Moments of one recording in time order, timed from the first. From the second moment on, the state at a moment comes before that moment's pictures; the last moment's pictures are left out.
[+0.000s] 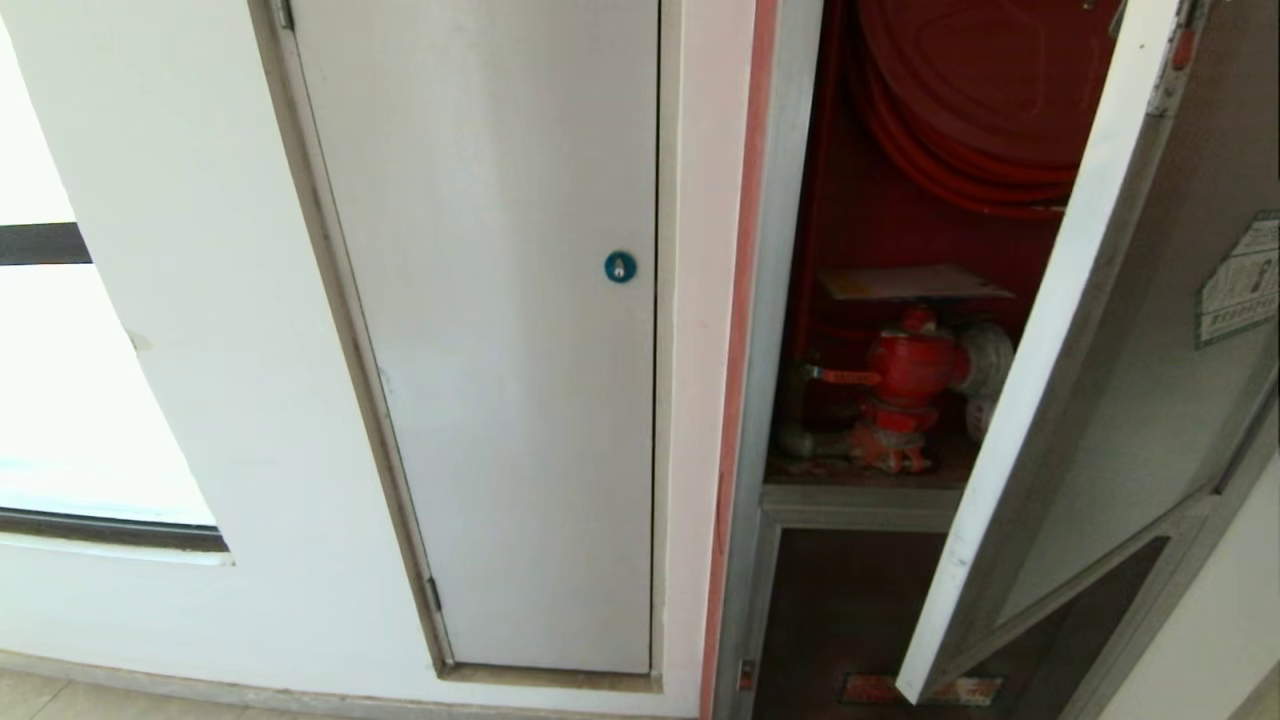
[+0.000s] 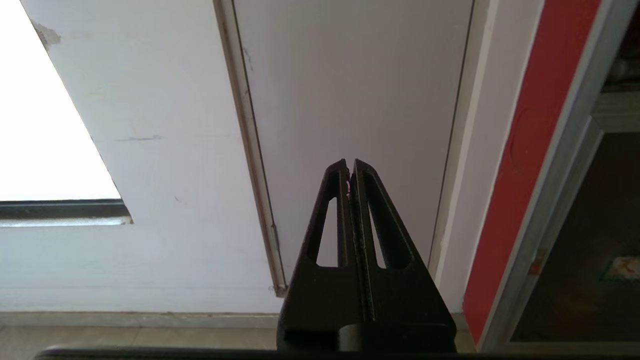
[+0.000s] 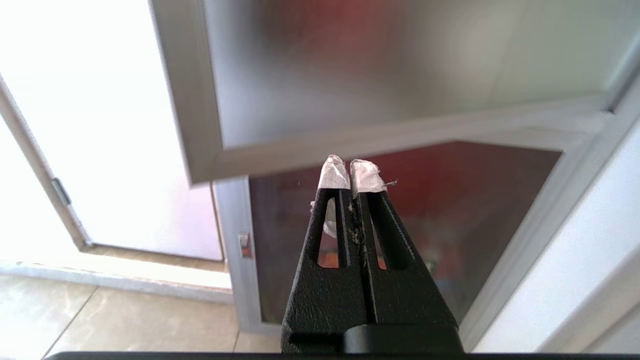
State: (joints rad) left arm -0.02 0.00 0.00 -0.07 -0.03 0.03; right arm 0.01 0.00 0.00 0.01 0.03 -0.04
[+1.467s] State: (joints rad) left arm -0.02 0.00 0.00 -0.07 -0.03 0.03; right arm 0.01 0.00 0.00 0.01 0.03 -0.05
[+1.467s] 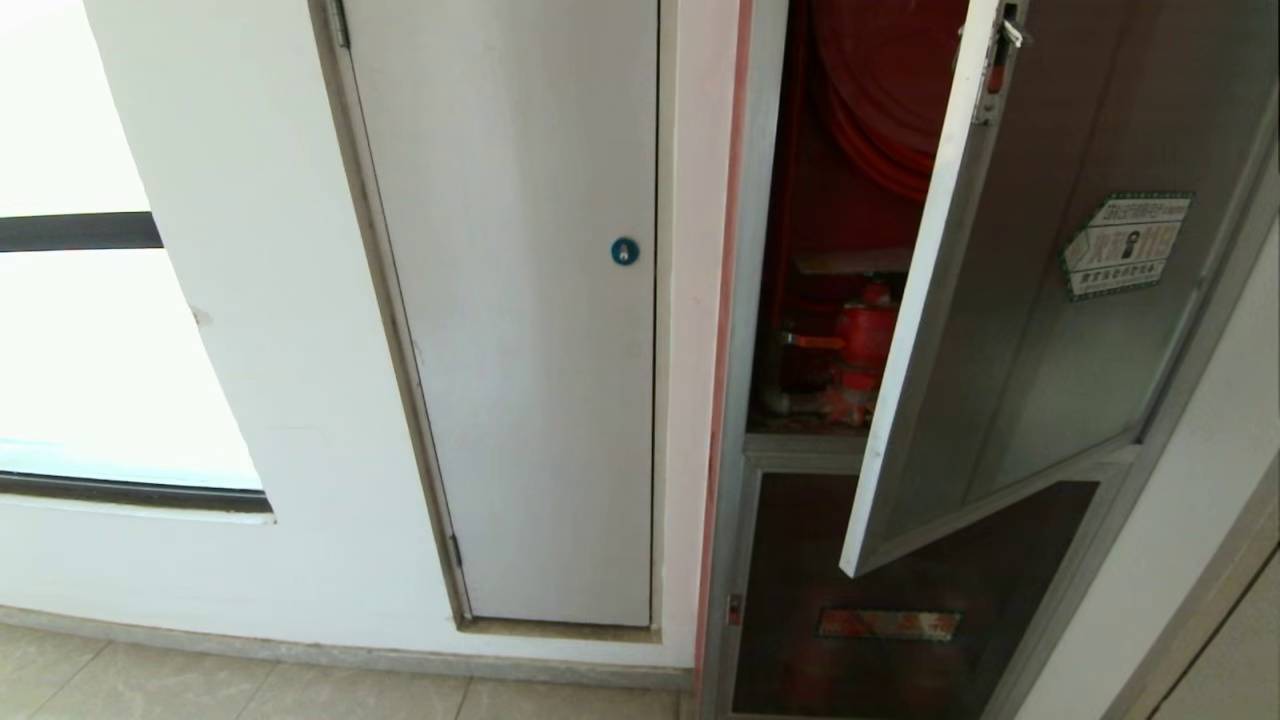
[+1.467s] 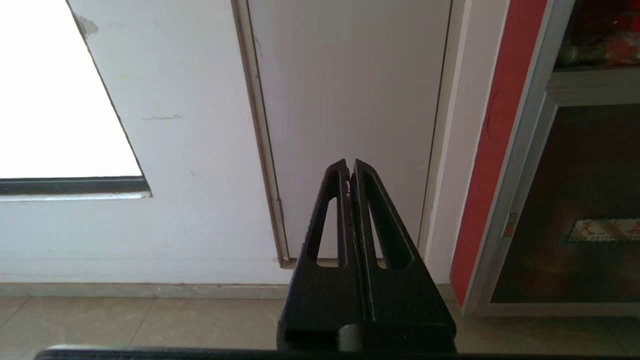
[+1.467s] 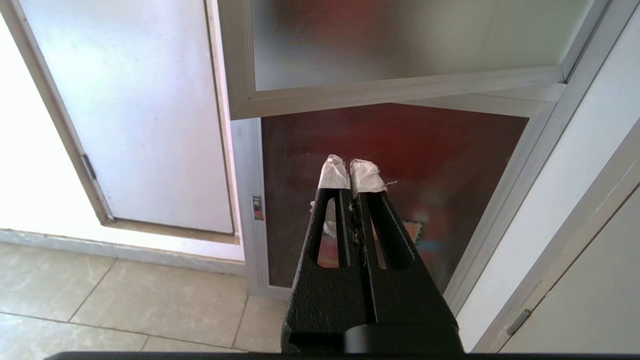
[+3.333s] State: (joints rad) left arm -0.02 0.00 0.00 -0.07 -0.03 0.03; right arm 0.25 1.14 -0.95 0.03 0.33 0.05
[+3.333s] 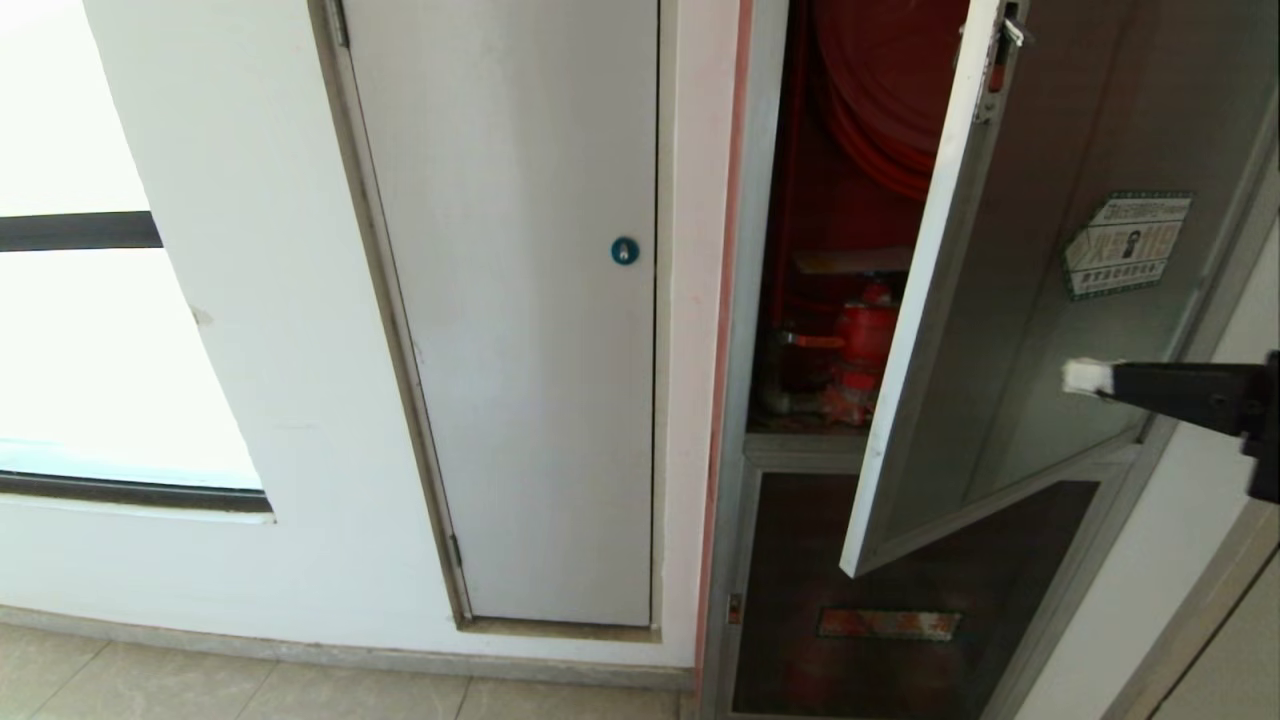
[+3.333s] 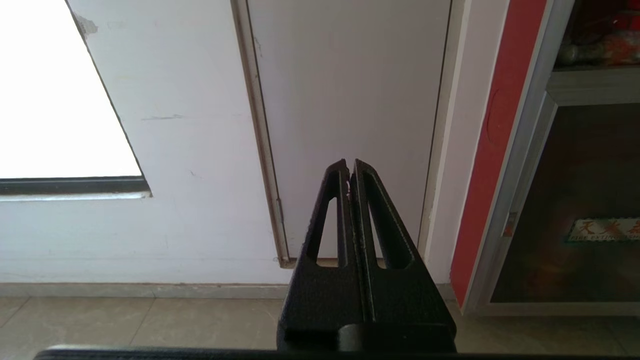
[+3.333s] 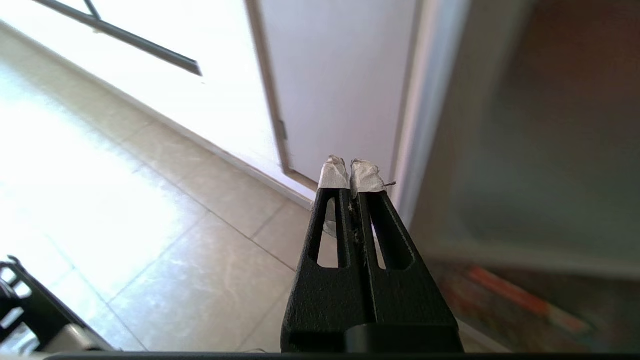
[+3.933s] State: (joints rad) left arm -0.02 0.00 0.00 -0.07 -0.03 0.03; right arm 0.64 1.57 -1.03 -0.53 -0.43 0.12
